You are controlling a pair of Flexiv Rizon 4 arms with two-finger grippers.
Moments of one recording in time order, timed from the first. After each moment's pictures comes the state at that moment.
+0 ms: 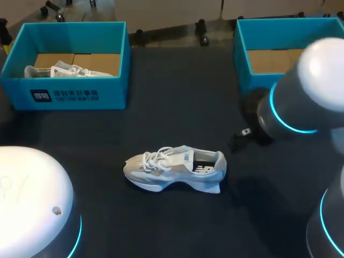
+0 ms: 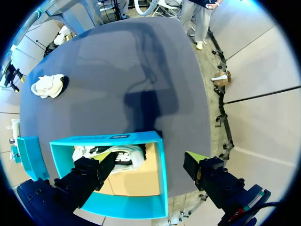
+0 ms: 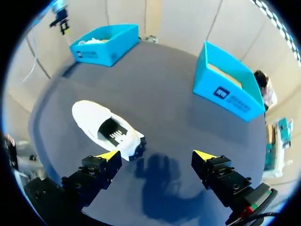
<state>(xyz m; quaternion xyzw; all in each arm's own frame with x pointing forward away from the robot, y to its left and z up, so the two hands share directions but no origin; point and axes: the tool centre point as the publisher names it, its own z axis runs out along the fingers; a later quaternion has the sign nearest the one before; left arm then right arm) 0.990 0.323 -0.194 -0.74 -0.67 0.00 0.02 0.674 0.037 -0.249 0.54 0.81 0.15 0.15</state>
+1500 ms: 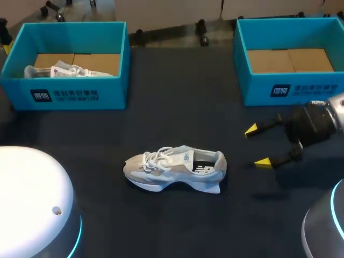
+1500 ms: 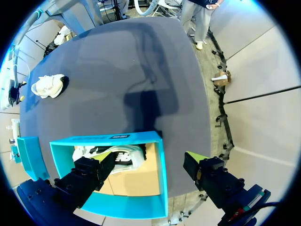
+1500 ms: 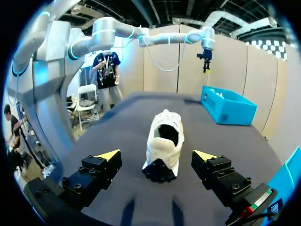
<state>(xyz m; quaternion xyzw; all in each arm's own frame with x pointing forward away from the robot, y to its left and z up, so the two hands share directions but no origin) 0.990 0.323 -0.194 -0.74 -0.67 0.00 0.02 0.692 0.028 -0.301 -0.05 0.85 0.53 -0.01</state>
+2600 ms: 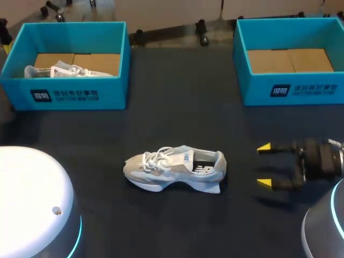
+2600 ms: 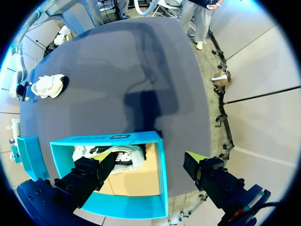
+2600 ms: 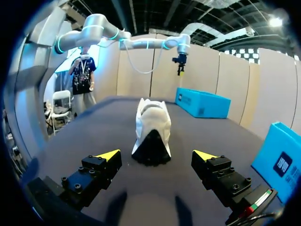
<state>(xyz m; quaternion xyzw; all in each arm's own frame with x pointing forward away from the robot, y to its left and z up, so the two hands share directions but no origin) 0.990 0.323 -0.193 -0.74 -0.67 0.00 0.02 0.681 -0.002 -0.367 0.05 0.81 0.57 0.10</state>
